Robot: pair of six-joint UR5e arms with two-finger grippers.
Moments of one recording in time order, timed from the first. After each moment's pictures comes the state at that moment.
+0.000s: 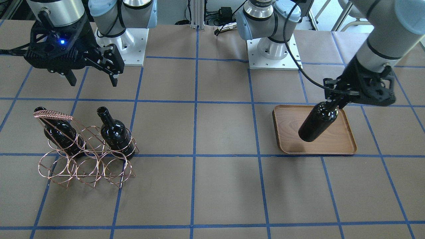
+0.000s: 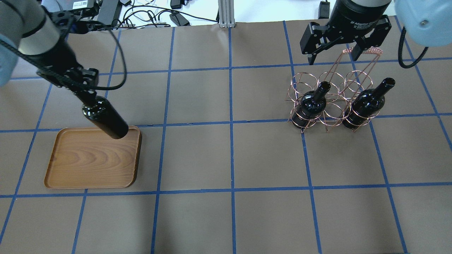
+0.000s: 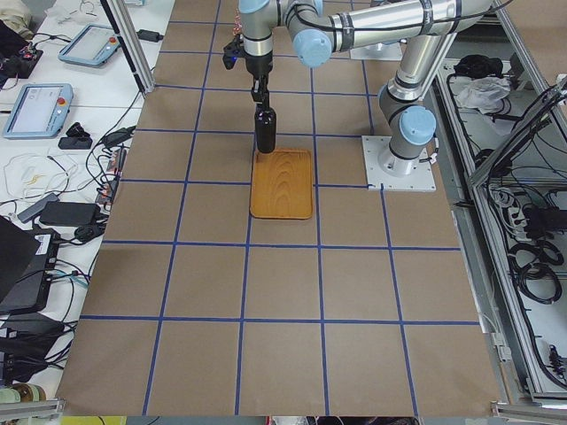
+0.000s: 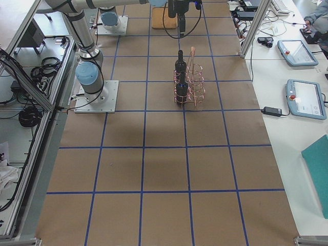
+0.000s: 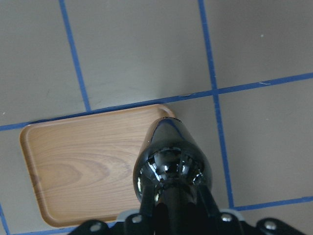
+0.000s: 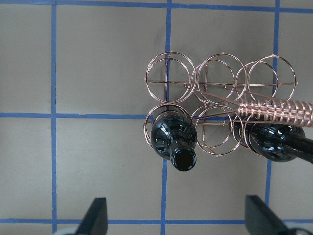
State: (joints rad) left arm -1.26 -1.59 -1.66 -1.48 1.62 0.44; right arm 1.61 -1.55 1.47 -1.58 -1.60 0.00
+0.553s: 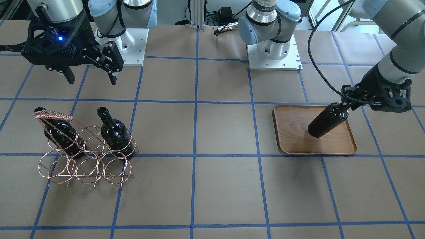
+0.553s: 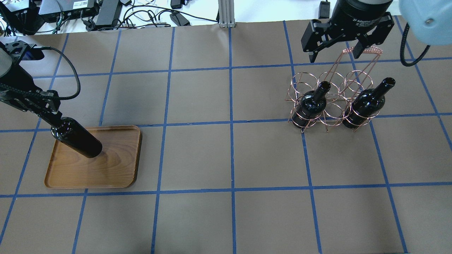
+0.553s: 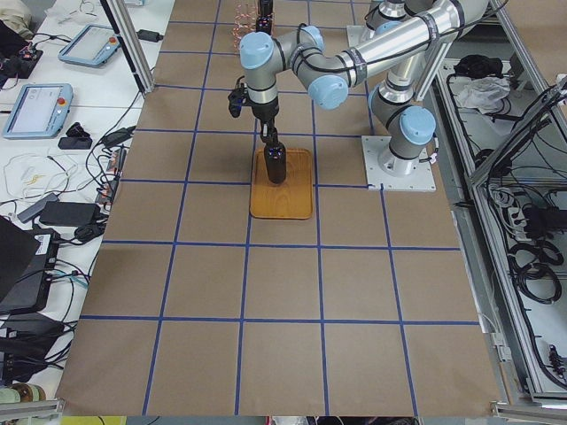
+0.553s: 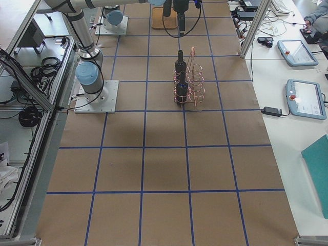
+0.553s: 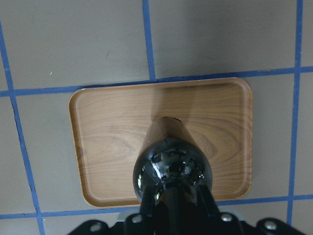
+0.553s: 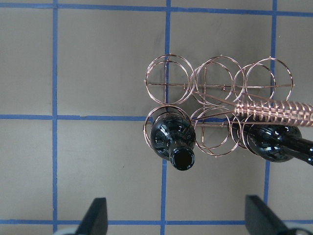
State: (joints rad) left arm -1.12 -1.61 -1.75 -1.44 1.61 0.50; right arm 1.61 -1.56 1.46 -1.58 -1.60 0.01
